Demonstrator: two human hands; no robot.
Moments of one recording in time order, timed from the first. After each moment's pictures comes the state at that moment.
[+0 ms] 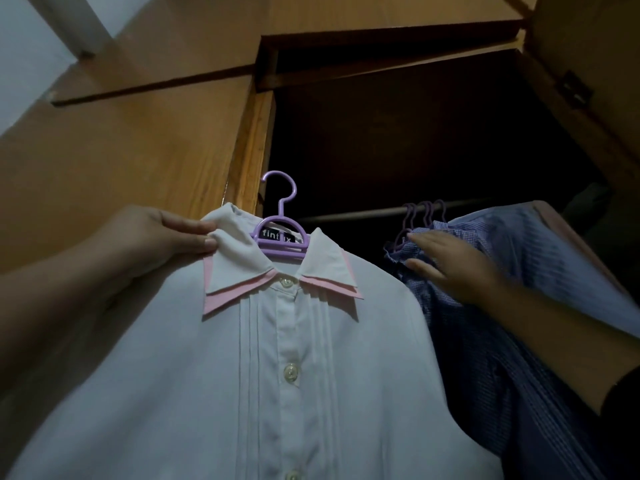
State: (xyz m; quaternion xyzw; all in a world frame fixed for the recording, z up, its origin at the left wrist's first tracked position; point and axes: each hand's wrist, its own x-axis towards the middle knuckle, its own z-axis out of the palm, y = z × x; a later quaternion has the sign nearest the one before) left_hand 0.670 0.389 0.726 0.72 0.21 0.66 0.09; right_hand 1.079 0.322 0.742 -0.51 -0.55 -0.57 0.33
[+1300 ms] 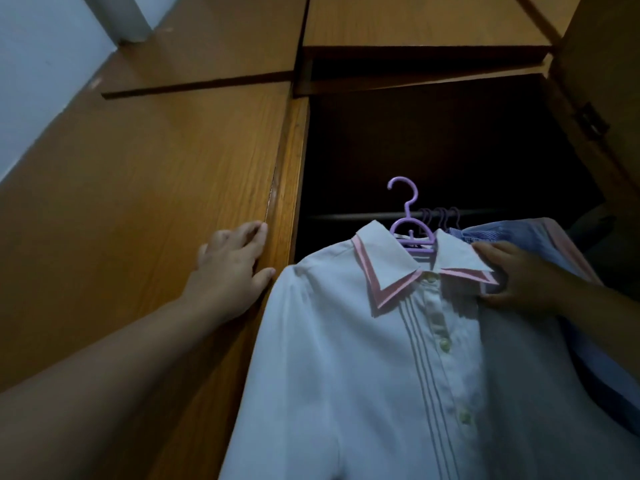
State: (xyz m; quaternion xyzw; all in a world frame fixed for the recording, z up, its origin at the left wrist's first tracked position) left_hand 0.696 0.396 0.684 0.70 0.36 0.54 -0.30; right_hand 1.094 0.251 0.729 -0.63 -0.54 -0.49 0.27
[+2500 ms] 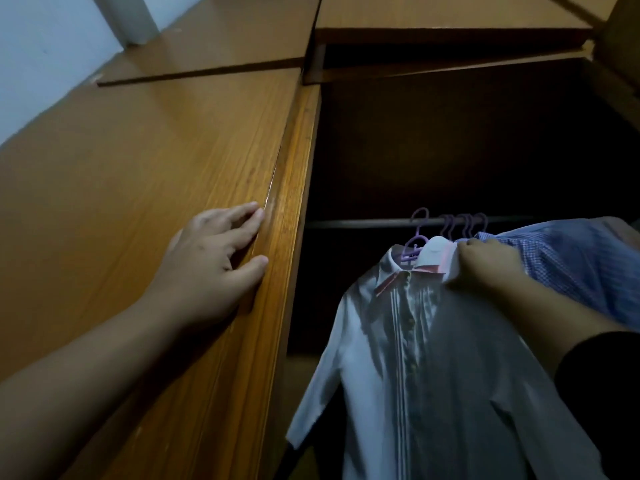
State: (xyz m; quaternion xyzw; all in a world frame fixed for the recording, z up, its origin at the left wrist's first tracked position) left_hand 0.689 0.435 0.684 0.69 0.20 0.64 -0.27; right_hand 1.065 0.369 0.787 -0.71 -0.32 -0.58 0.24
